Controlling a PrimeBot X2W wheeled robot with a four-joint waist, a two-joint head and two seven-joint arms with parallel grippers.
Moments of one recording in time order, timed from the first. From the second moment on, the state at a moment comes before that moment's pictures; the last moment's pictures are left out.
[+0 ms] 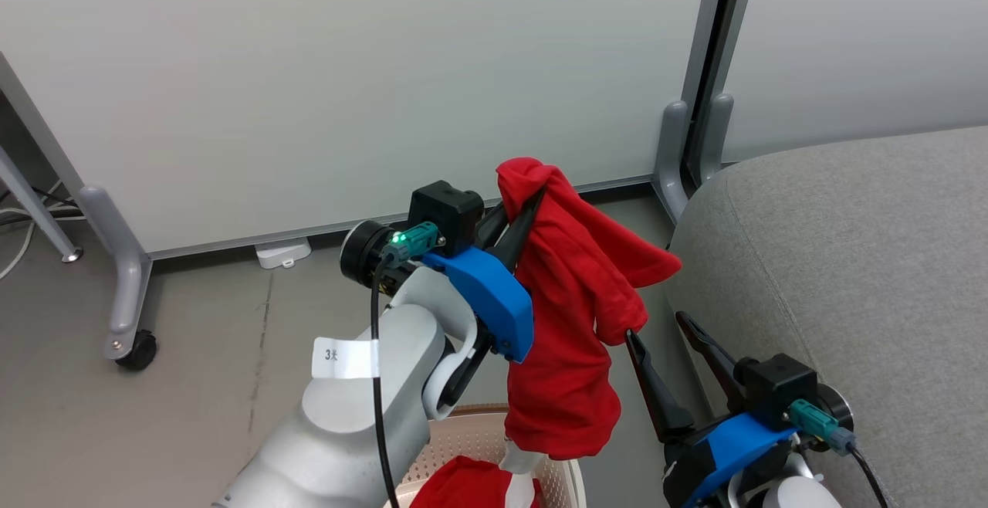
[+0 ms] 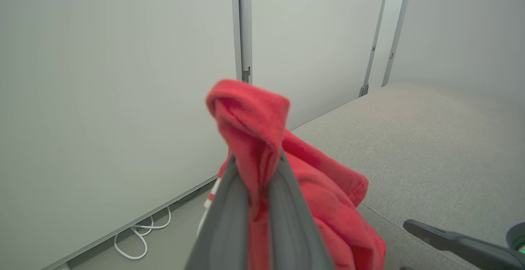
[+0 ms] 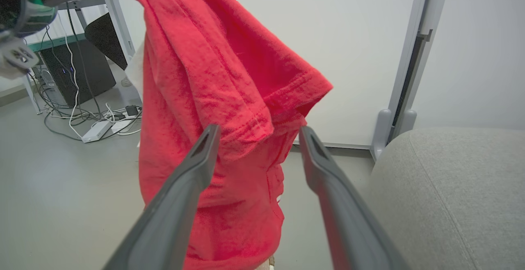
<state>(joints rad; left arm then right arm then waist) -0.72 0.05 -0.81 0.65 -0.67 -0.05 -0.14 -0.14 -0.05 0.21 0.27 0.15 0.13 -0.13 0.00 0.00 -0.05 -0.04</state>
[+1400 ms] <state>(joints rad) -0.77 0.05 -0.99 0.67 -0.81 -0.03 -0.18 -0.53 -0.05 0.49 0.68 0.34 0.13 -0.08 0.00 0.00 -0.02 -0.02</state>
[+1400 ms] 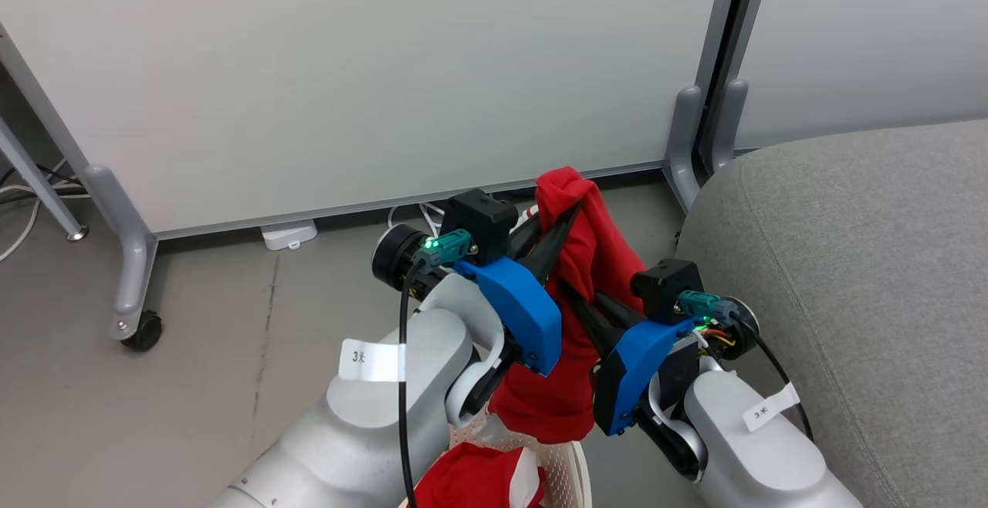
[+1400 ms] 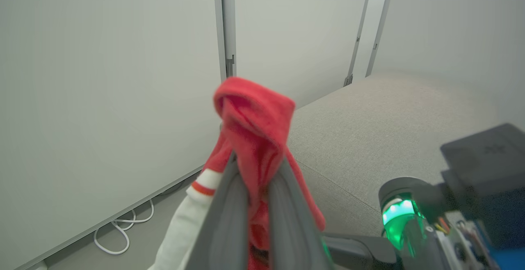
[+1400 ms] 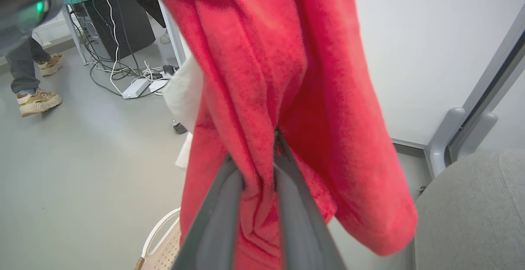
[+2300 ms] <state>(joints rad) -0.80 0.05 -1.04 0.71 -0.86 -0.03 -0.21 -0.58 -0.05 0.56 0.79 0.39 0.13 -0.14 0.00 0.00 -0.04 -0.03</state>
